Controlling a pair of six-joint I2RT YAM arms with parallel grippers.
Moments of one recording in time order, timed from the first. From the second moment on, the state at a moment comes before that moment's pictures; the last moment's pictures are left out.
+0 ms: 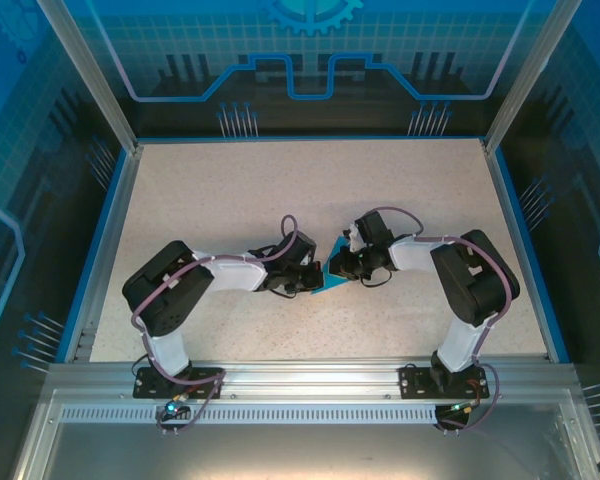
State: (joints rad) left arm -0.74 1.80 0.88 -0.04 0.24 -0.87; right arm 0.44 1.78 0.82 -0.13 -0.53 0.65
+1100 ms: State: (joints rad) left arm -0.74 1.75 0.87 -0.11 0.29 -0.90; right arm 0.44 1.81 0.85 -0.14 -0.55 0.67
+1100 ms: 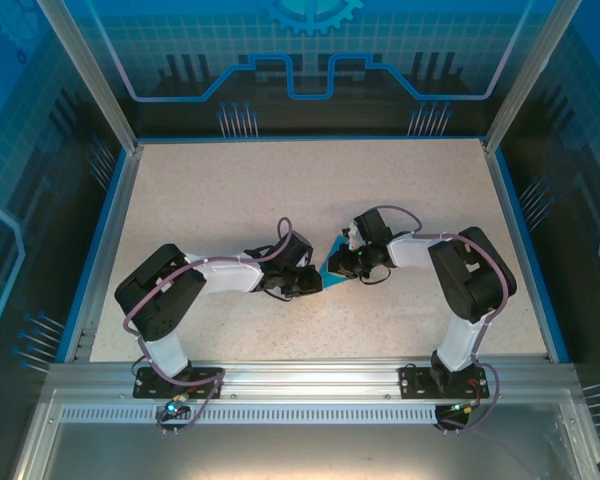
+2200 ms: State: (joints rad) left arm -0.74 1.76 0.83 -0.05 0.24 -0.97; right arm 0.44 1.81 0.85 -0.15 -0.55 0.67
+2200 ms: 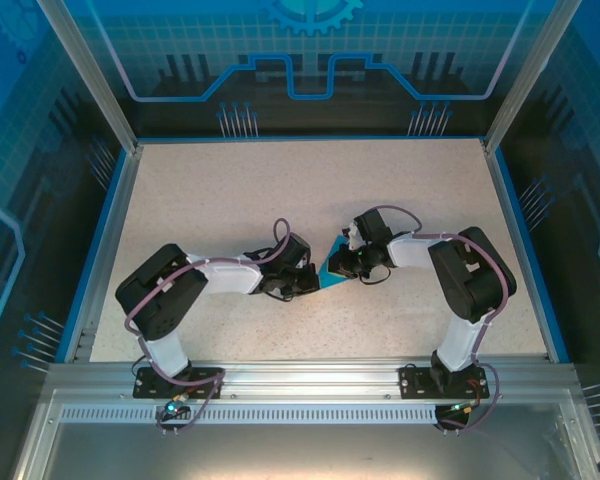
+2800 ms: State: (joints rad) left arm -0.72 1.64 0.75 -0.06 0.24 -0.98; right arm 0.44 1.81 0.85 -0.14 -0.55 0.67
